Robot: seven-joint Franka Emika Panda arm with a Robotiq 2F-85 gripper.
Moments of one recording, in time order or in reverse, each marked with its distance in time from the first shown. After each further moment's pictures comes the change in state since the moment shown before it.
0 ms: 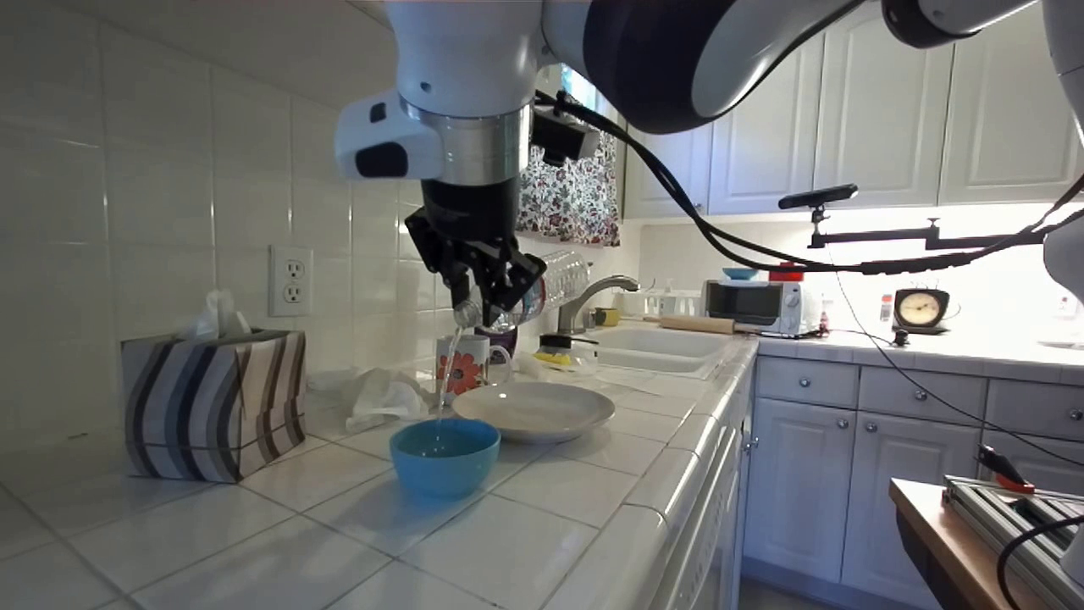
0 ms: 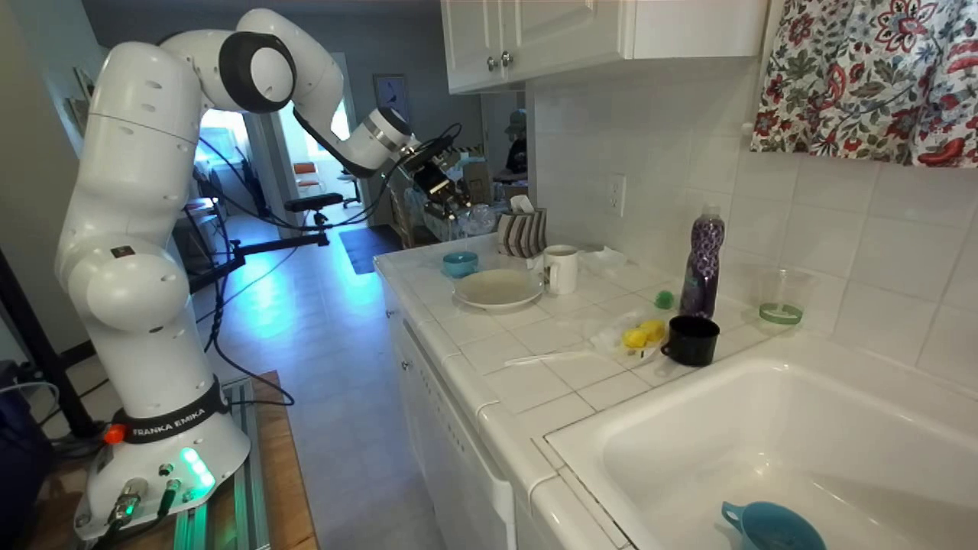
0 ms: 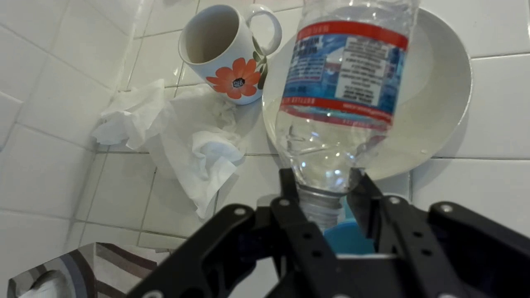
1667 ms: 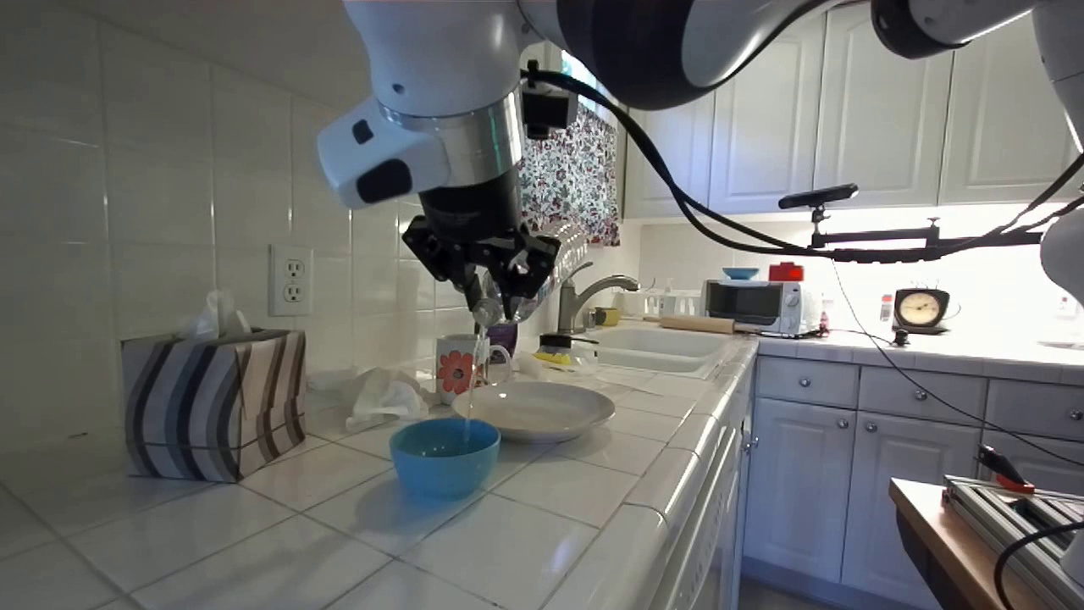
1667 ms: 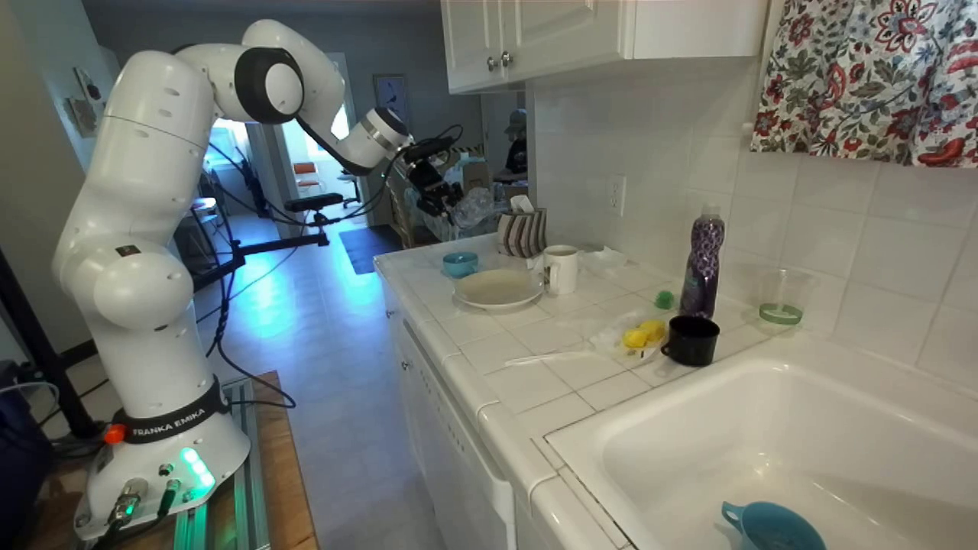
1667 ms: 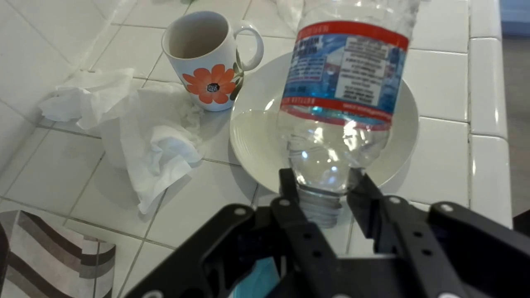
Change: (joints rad) arm 0.051 0.068 0.008 0.108 0.015 -0.200 -0.256
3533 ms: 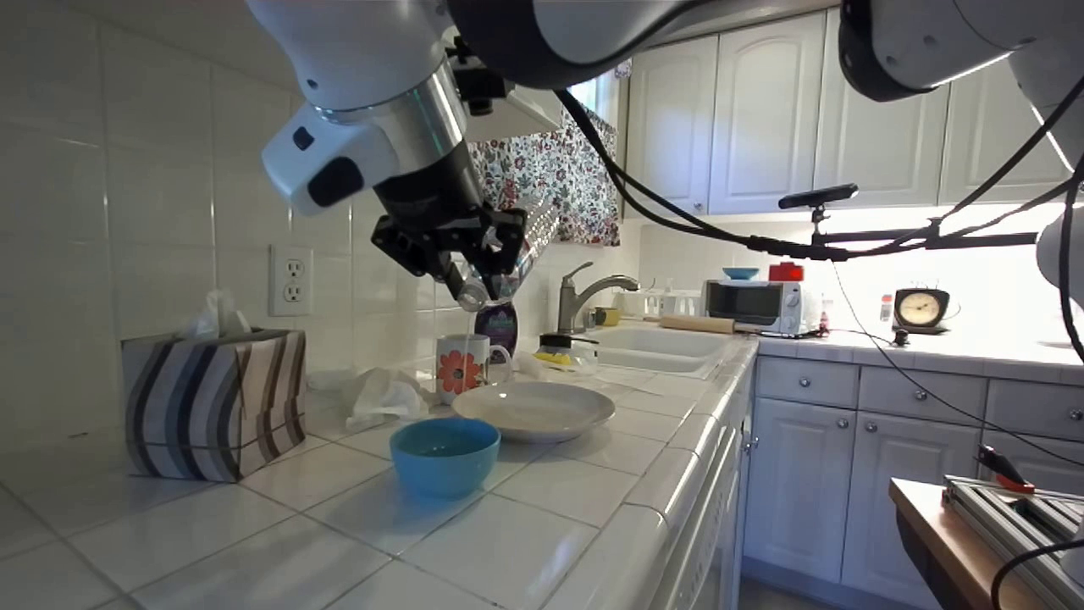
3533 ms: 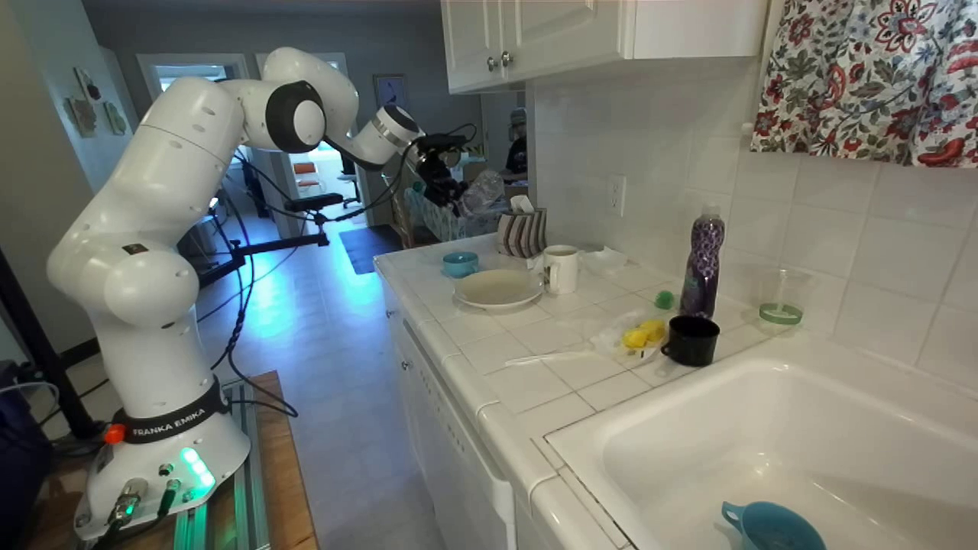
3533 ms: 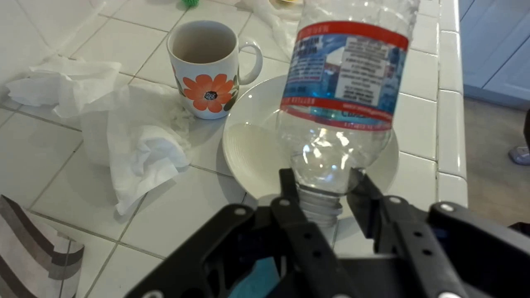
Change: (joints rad) arm 0.074 0.187 -0.045 0.323 -0.003 -0.219 -0.269
